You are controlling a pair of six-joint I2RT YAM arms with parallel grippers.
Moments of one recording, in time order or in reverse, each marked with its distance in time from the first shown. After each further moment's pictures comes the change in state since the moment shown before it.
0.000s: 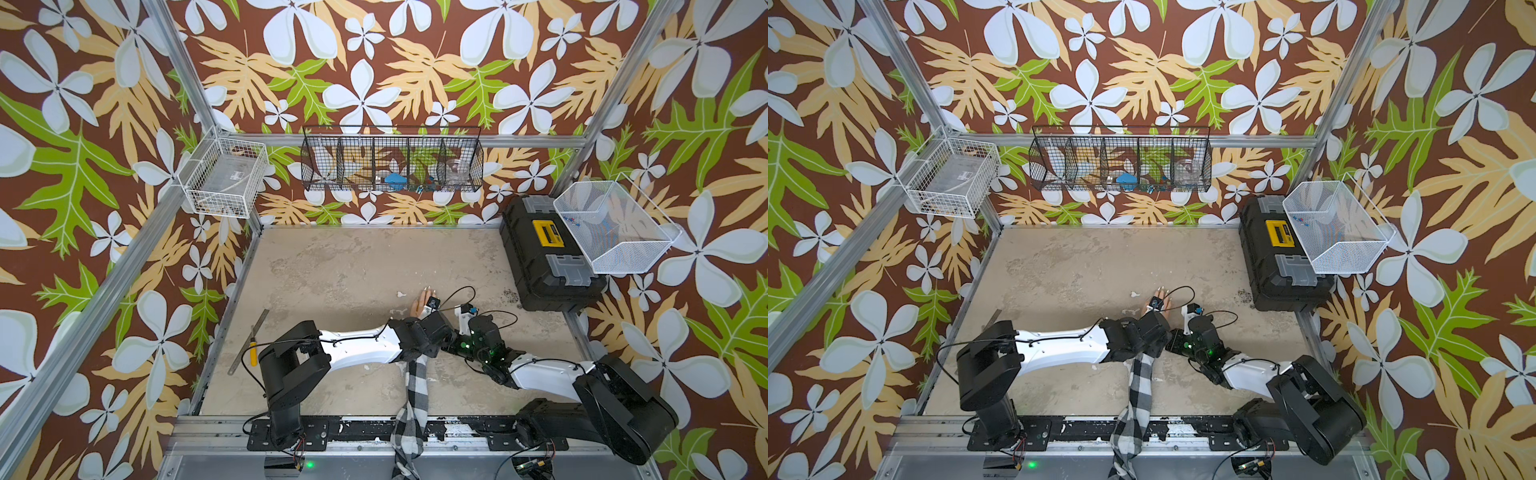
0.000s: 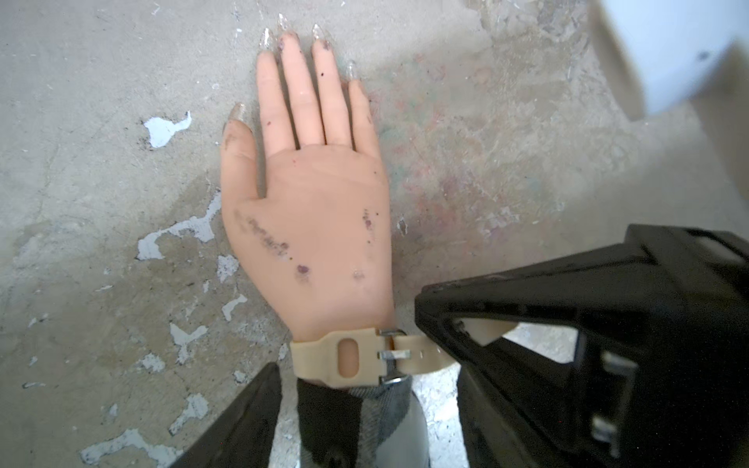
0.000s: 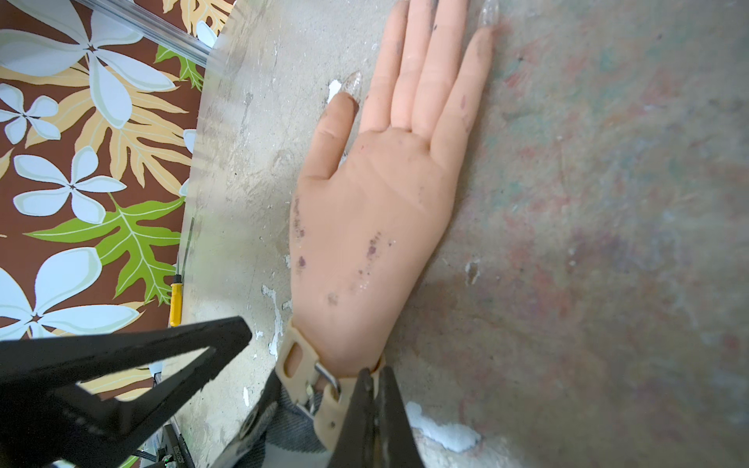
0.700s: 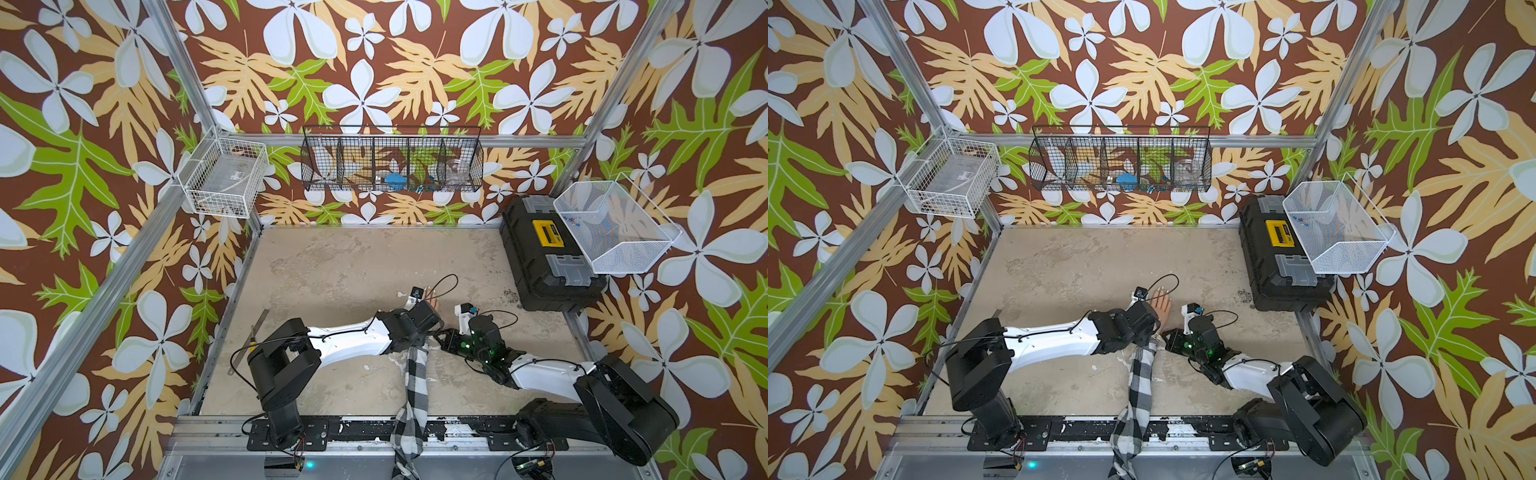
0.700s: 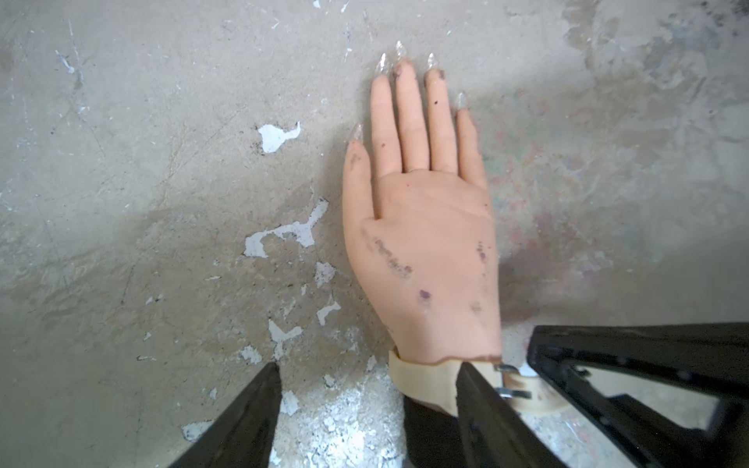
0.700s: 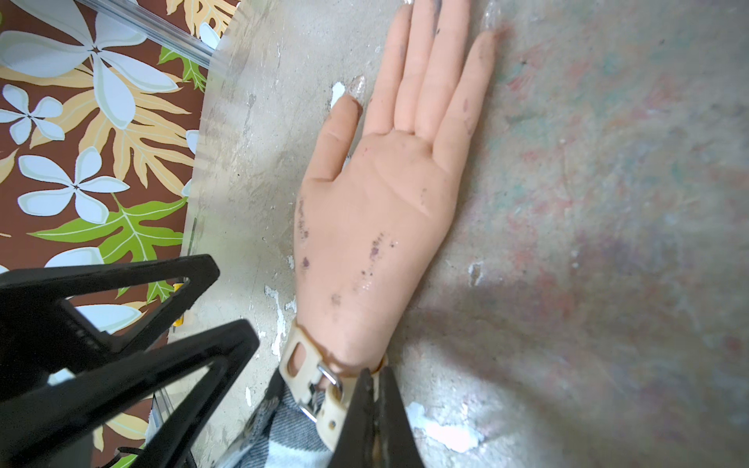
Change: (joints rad) left arm 0.082 -0.068 -0.043 -0.014 -0.020 -0.003; right arm 0.000 -0.006 0.000 0.000 -0.003 0.000
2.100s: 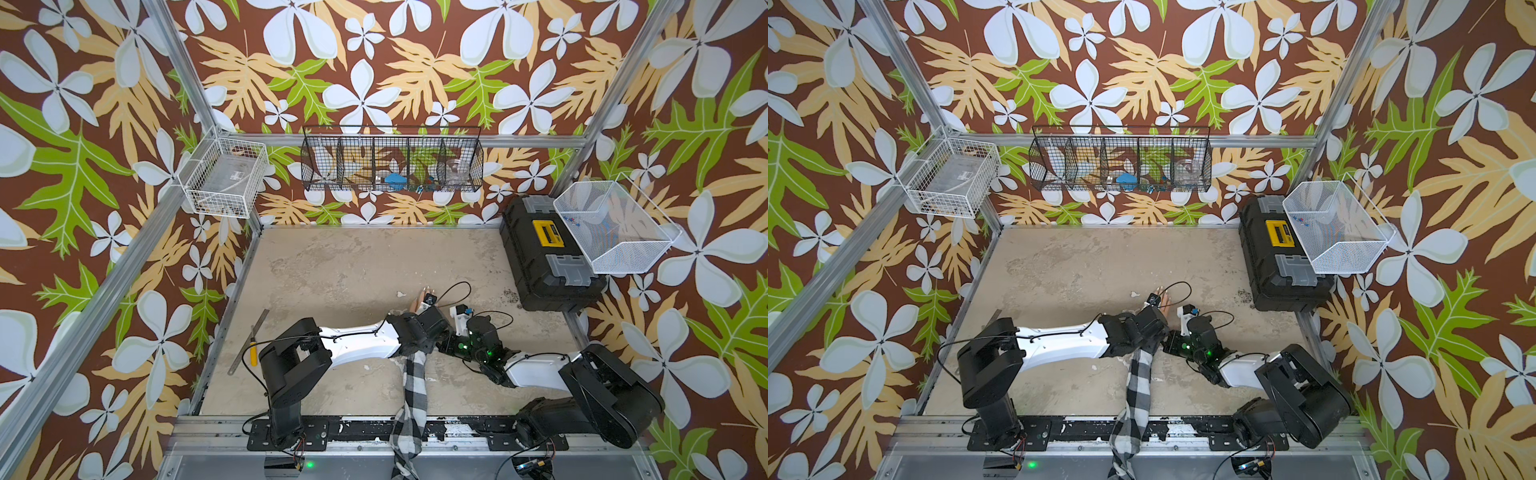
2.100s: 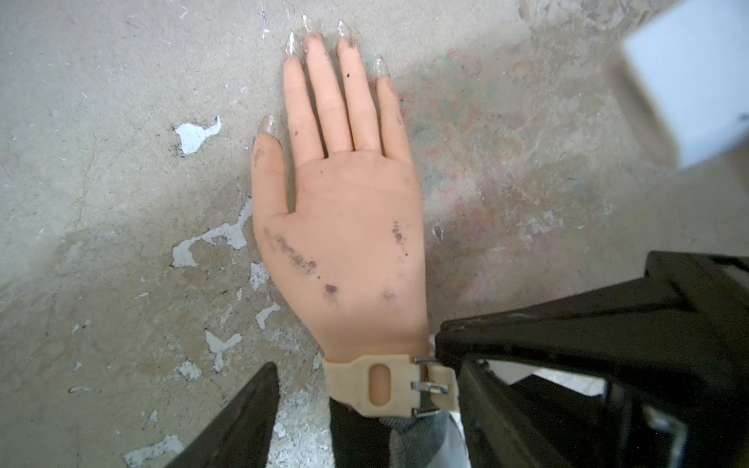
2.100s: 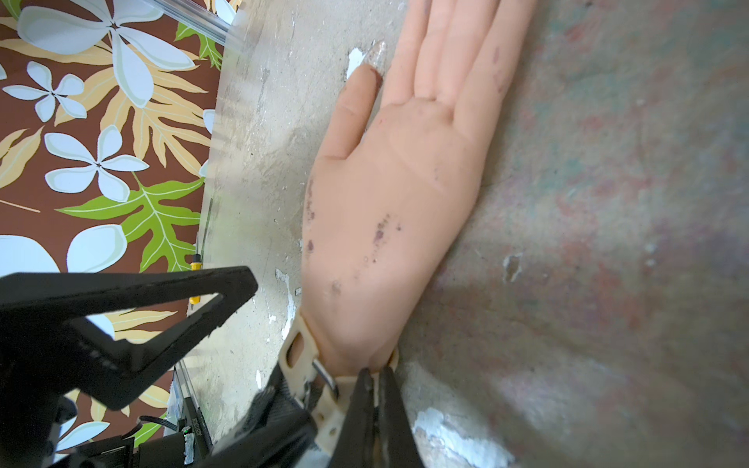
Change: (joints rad) left arm -0.053 0.074 0.048 -0.002 0.026 0.056; right arm 0.000 0.097 -0.009 0.119 -0.079 0.004
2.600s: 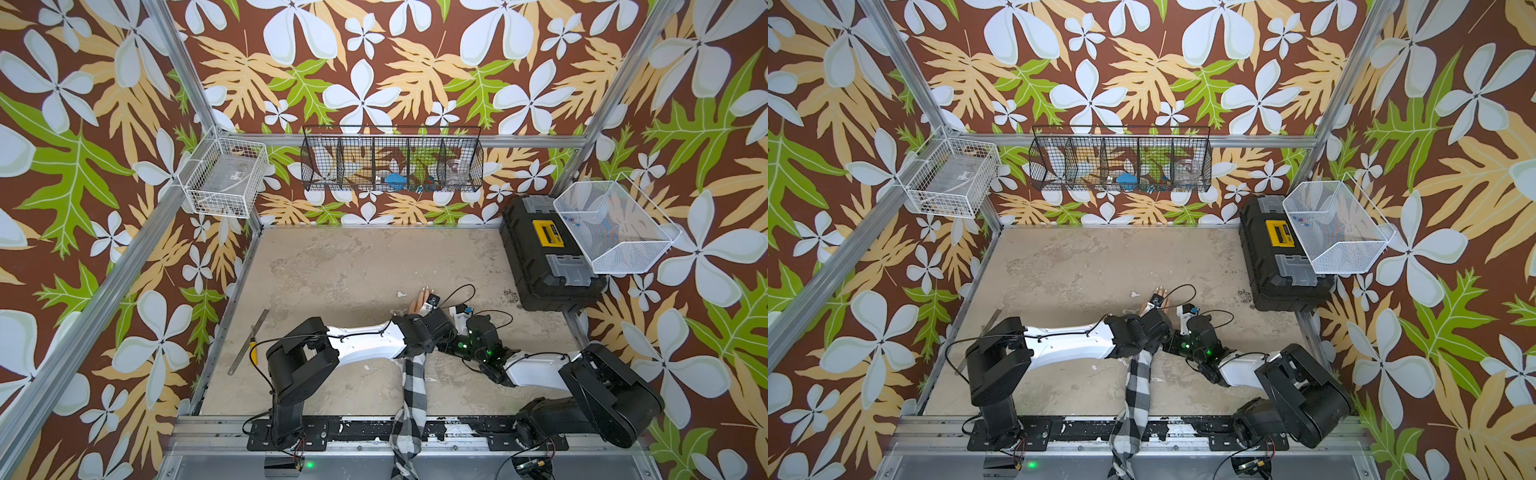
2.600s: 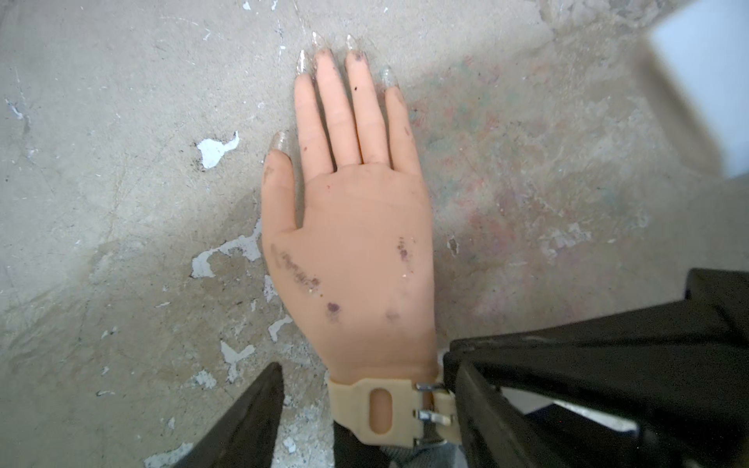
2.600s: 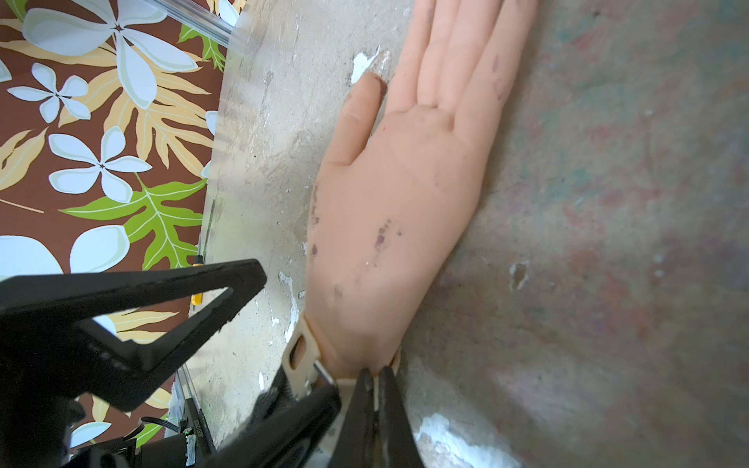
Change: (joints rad) left arm -0.012 0.039 0.034 -0.024 -0.088 0.007; right arm 0.000 0.002 0.008 0.000 0.000 -0.001
